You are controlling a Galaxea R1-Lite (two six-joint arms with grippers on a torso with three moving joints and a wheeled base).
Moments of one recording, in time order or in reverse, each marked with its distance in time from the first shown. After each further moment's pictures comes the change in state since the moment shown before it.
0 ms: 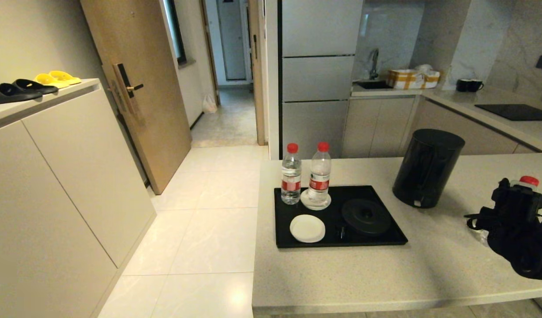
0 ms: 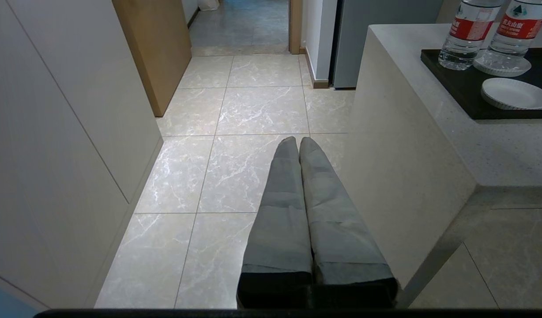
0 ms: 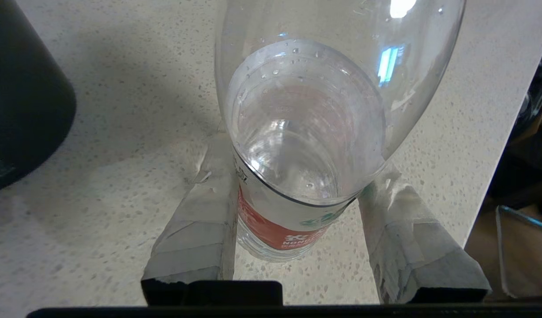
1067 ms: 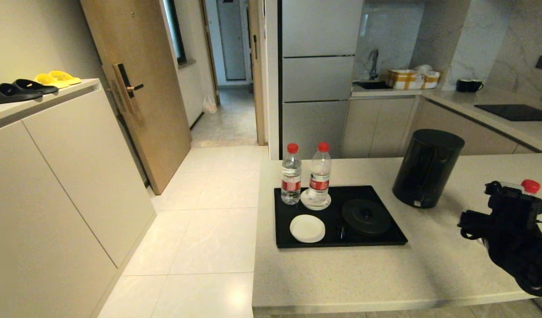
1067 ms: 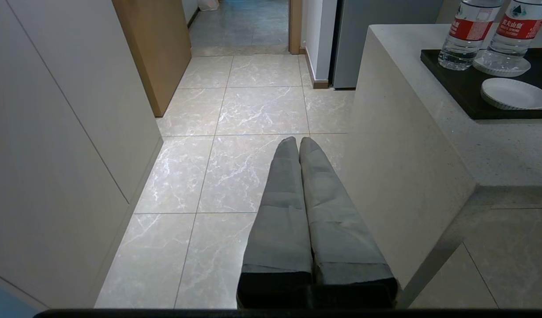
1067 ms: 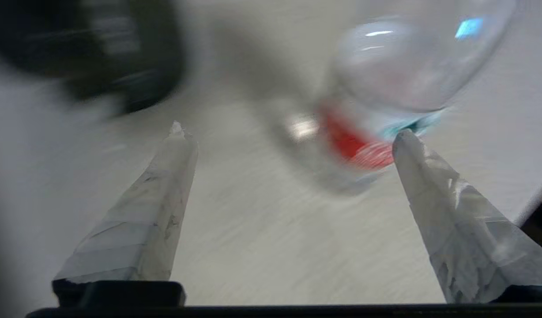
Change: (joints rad) left arm 0.000 0.000 0.000 0.000 0.000 0.000; right arm 0.119 -0.109 0.179 -0.060 0.117 0.016
